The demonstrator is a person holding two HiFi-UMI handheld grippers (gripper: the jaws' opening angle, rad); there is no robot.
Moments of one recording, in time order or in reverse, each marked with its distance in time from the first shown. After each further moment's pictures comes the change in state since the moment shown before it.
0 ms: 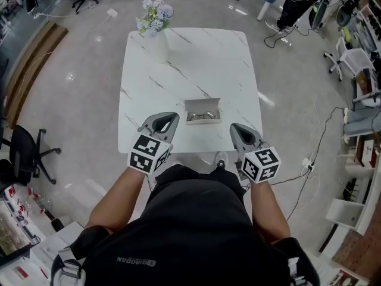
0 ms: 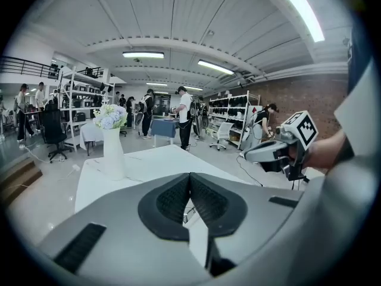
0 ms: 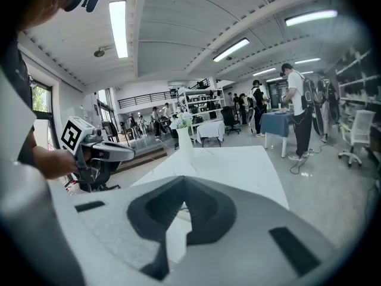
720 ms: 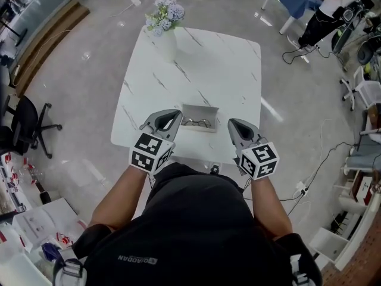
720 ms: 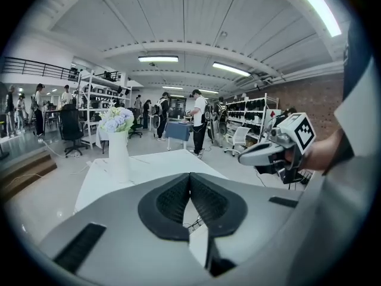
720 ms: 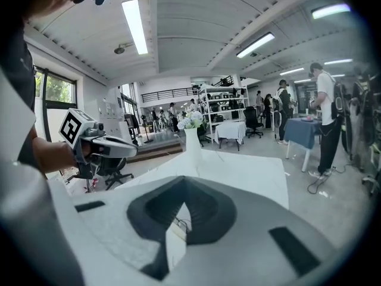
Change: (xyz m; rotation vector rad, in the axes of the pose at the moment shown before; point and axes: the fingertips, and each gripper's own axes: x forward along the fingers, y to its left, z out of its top) left arm 0.040 -0.009 0.027 -0.075 -0.037 0.156; right arm 0.037 -0.048 0.033 -0.151 0.033 0.187
